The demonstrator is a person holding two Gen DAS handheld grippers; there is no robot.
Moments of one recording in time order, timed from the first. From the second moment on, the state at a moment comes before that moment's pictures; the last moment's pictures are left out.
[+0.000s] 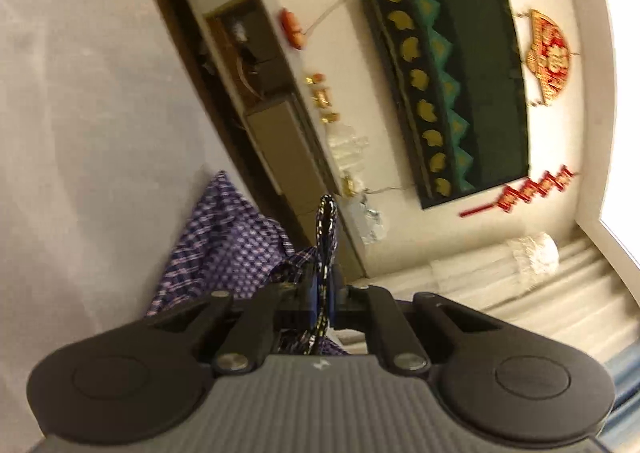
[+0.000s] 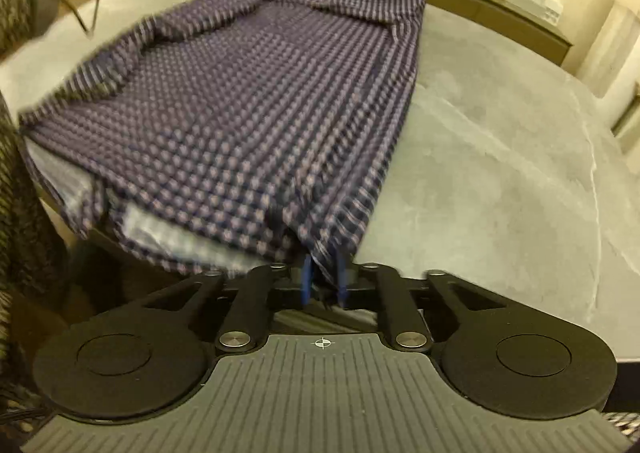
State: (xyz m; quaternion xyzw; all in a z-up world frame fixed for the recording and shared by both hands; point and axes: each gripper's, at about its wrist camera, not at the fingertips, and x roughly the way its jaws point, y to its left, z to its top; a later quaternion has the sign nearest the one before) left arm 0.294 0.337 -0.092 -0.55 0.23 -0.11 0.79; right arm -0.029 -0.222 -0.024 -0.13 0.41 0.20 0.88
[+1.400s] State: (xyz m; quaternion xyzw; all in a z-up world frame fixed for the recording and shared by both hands) left arm 0.279 0.302 -0.055 -0.49 0.24 -0.12 0.83; right arm 0.303 -0.191 -0.040 0.02 0.40 0.25 0.88
